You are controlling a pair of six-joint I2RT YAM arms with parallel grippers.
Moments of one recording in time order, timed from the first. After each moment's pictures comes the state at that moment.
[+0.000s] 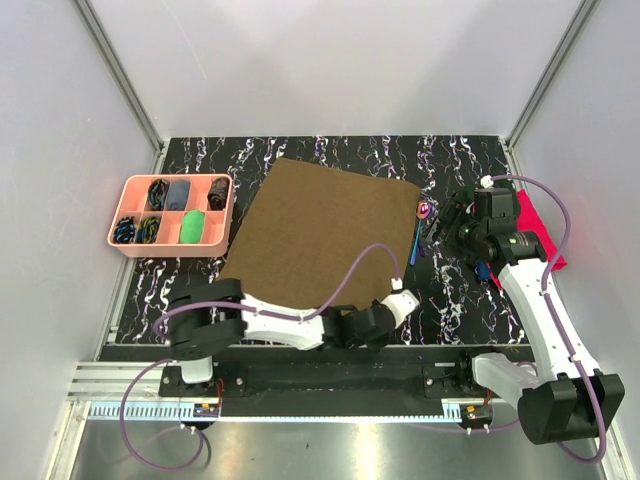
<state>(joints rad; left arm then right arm) -1.39 1.82 0.98 0.11 -0.26 -0.33 0.11 1.05 1.00 -0.75 -0.12 0.58</state>
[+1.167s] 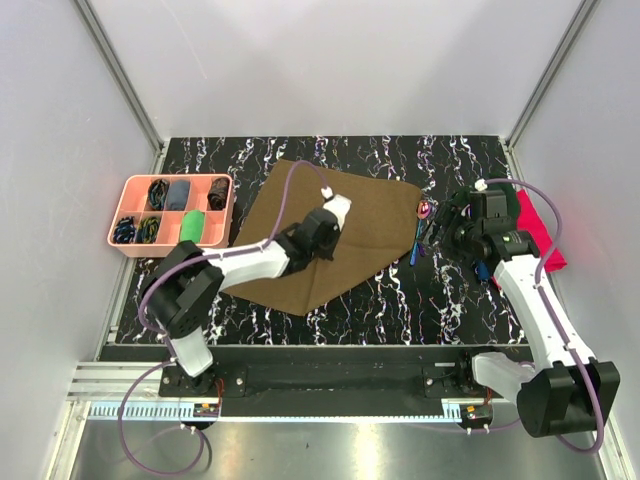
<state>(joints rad) -0.80 1.73 1.01 0.04 -0.22 -0.17 0.10 1.08 0.96 -0.71 -0.15 0.58</state>
